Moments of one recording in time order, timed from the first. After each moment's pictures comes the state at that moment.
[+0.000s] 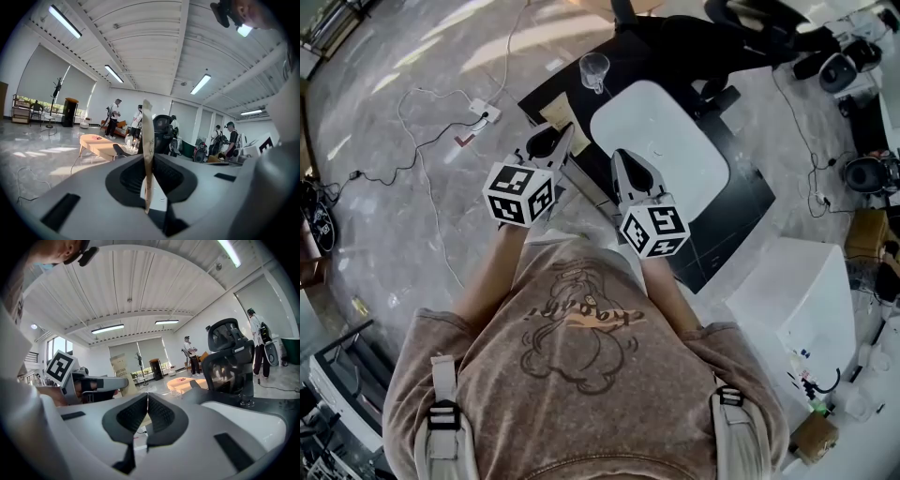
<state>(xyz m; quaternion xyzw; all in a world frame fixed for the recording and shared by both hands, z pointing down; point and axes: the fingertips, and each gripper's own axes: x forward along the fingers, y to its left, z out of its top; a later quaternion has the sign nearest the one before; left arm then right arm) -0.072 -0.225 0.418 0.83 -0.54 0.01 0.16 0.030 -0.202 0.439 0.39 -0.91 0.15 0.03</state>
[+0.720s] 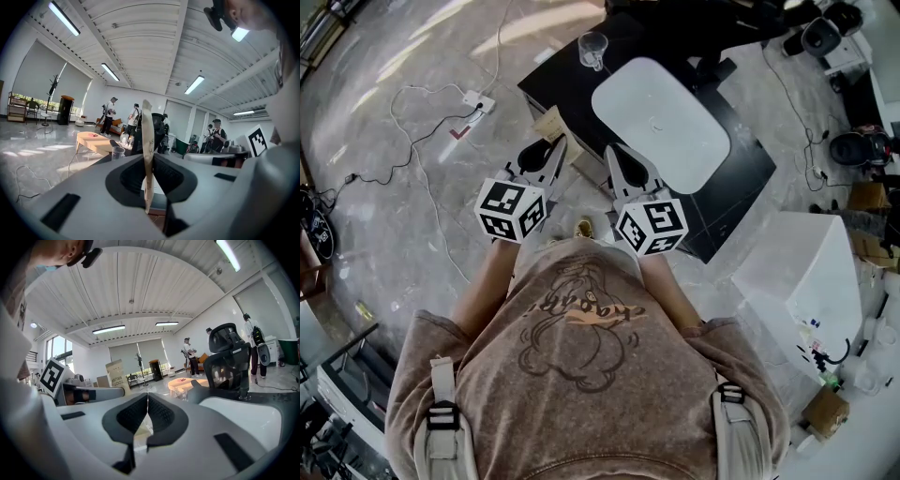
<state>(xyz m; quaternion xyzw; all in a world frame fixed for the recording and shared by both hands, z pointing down) -0.084 -0.139 0.426 0.85 -0.51 0.02 0.16 0.007 -0.136 0.429 0.40 -0.90 0.15 0.03</state>
